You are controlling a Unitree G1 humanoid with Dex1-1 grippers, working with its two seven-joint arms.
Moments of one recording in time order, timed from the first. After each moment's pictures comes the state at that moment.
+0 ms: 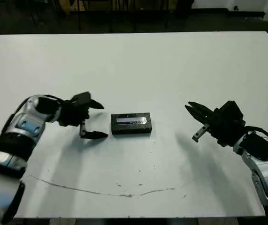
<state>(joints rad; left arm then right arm) -0.53 0.70 -0.28 0.50 -0.03 0.01 -1.24 -0.07 -0.55 0.02 -0.26 0.09 0.24 0.56</state>
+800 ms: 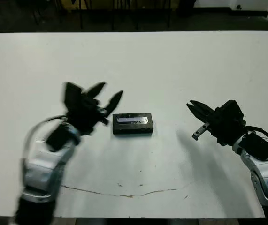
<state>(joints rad) -0.16 0.13 -0.20 -0.36 -0.17 0.57 -0.20 -0.07 -0.54 0.03 -0.26 0.07 0.24 0.49</state>
